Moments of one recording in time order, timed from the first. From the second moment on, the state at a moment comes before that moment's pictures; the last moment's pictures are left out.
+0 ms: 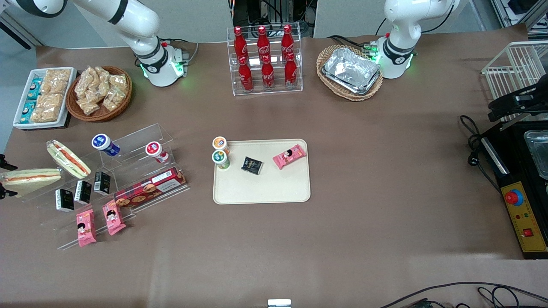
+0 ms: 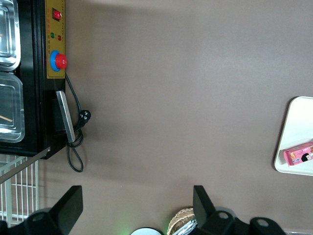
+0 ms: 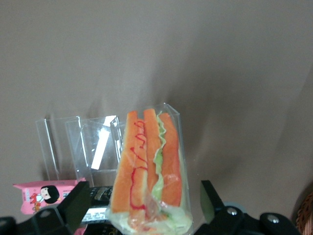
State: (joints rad) arm -0.49 0.42 -0.07 -1.61 0.05 2.02 0.71
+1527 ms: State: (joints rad) arm -0.47 0.28 -0.05 -1.55 0.01 1.94 0.63
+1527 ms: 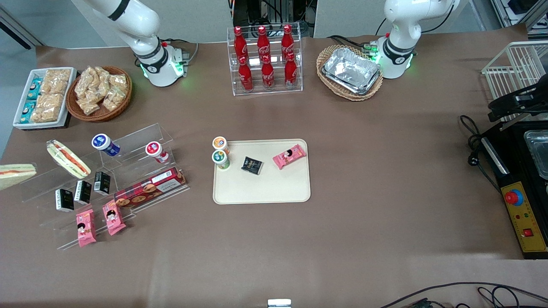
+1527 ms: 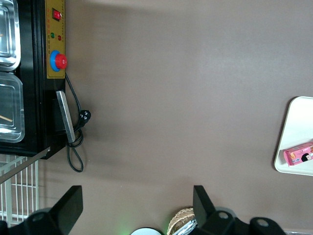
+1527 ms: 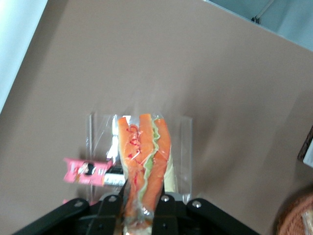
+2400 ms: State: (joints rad) arm -0.12 0.26 -0.04 -1.41 0.07 1.67 1.14
